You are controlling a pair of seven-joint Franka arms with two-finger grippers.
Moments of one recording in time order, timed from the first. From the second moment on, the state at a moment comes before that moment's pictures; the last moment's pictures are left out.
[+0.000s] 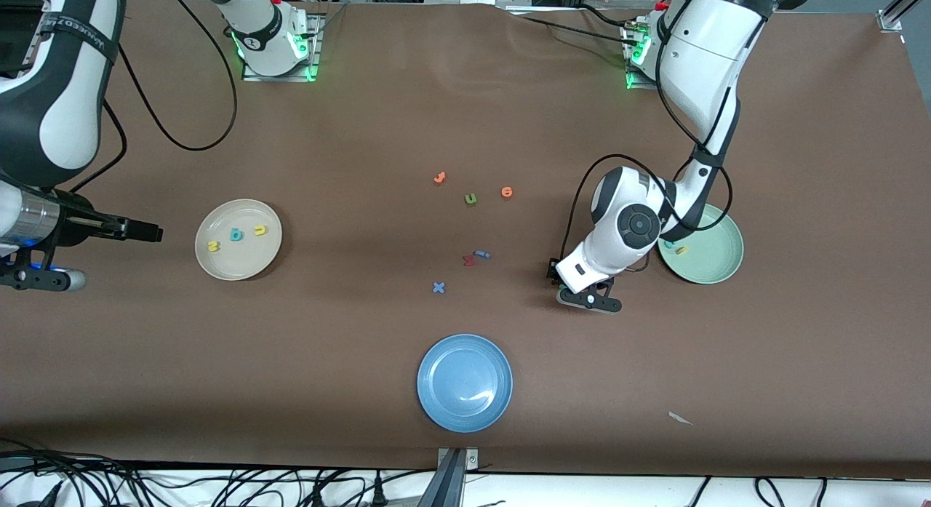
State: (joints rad) left arm -0.38 0.71 -0.03 -1.75 -0.18 2.52 -0.10; right arm 0.62 0.55 -0.90 -1.29 0.39 1.46 -0.10
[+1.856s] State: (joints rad) left arm -0.38 0.64 0.04 -1.72 -0.17 2.35 -0.07; right arm 0.16 0.29 -0.24 -1.46 0.11 1.67 0.08
